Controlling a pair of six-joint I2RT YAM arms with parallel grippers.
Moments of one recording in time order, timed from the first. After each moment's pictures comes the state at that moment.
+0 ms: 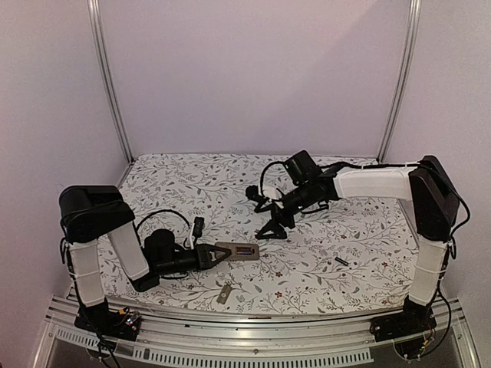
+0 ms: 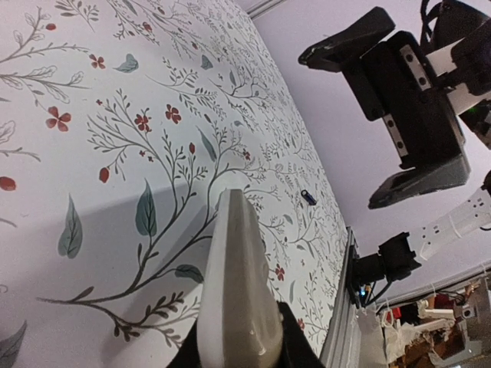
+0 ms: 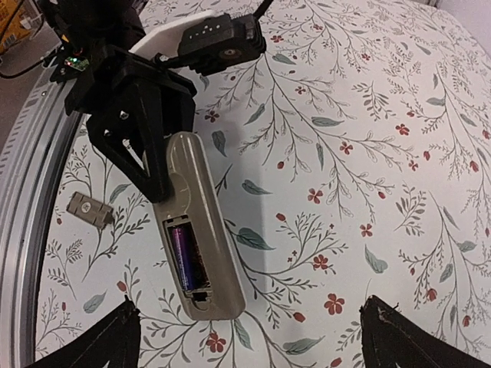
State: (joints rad) left arm -0.81 1.98 0.30 1.43 0.31 -0.94; right arm 0.74 1.89 1.30 -0.28 -0.62 -0.55
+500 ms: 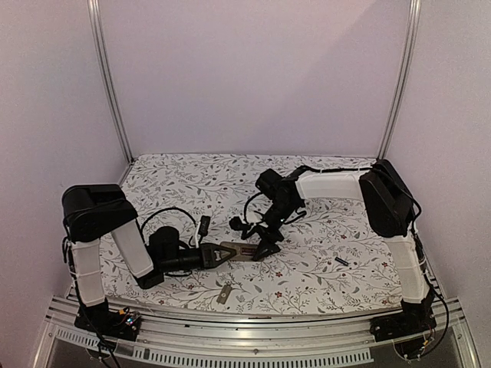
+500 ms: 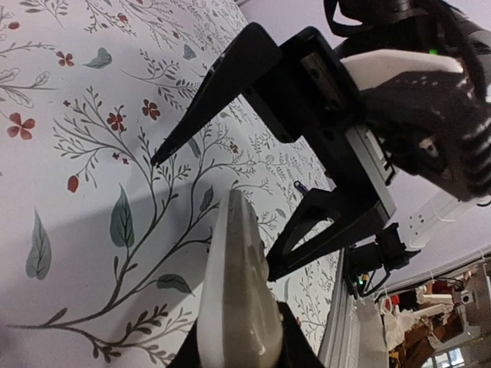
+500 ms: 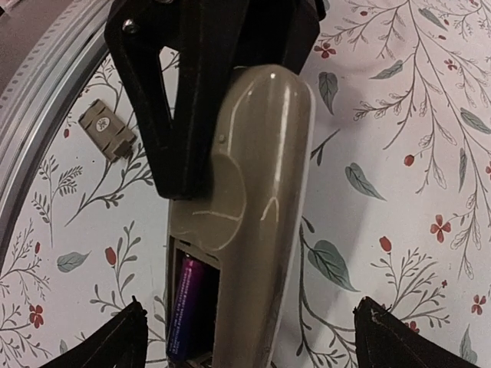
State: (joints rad) left arm -0.81 2.00 0.35 1.40 0.37 -0.92; right arm 0.78 2.29 1.74 -0.76 -0.71 -1.05
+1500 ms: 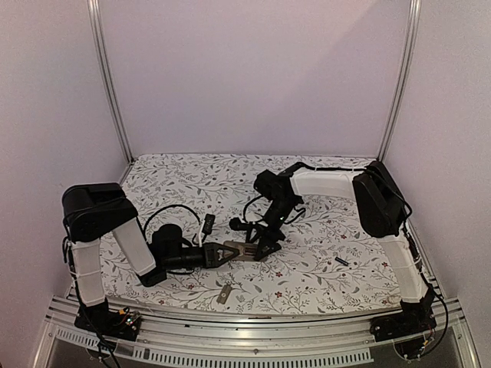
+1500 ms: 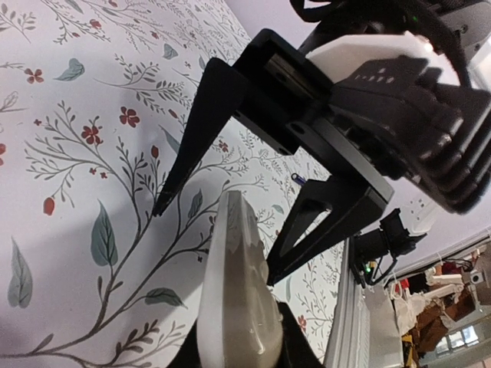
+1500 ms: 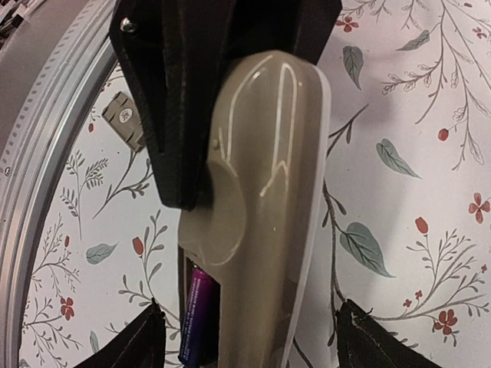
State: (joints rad) left arm -0.81 2.00 0.40 1.36 0.41 -0.84; right arm 0.78 2.37 1.89 -0.99 -0.73 -1.07
